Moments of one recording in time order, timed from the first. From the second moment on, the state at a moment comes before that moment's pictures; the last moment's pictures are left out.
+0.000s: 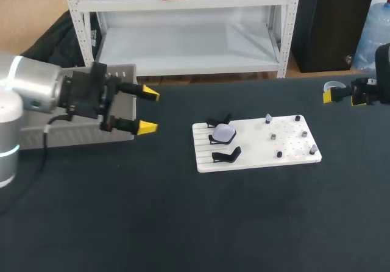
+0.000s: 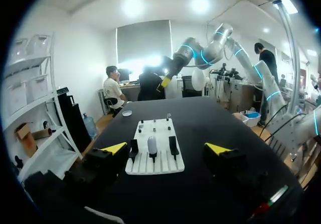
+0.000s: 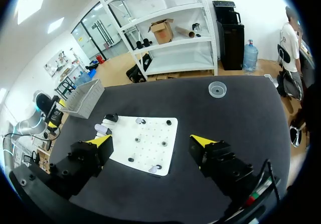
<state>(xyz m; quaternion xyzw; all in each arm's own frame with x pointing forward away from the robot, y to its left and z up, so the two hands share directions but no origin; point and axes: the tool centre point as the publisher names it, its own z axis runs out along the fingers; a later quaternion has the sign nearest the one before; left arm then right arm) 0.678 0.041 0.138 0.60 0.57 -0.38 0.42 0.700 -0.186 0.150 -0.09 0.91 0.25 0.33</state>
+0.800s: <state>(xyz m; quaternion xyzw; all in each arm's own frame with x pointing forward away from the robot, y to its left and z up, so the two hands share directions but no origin) 0.690 -0.016 0.110 0.61 0.58 -0.39 0.37 0.700 -0.186 0.150 -0.09 0.91 0.25 0.33</state>
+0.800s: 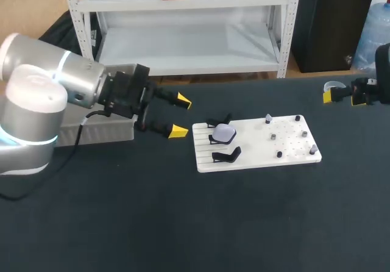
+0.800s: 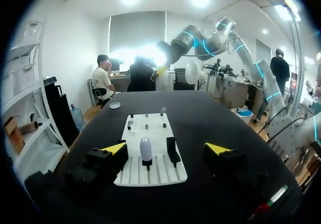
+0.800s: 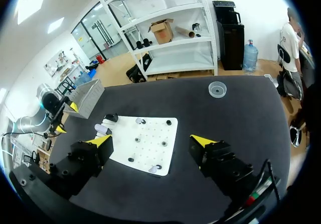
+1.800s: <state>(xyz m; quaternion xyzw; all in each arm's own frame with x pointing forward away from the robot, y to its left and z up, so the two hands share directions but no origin) 0.707 -0.043 0.053 0.52 0.70 -0.28 0.39 0.700 -0.186 0.150 -0.09 0.91 0.25 0.33</state>
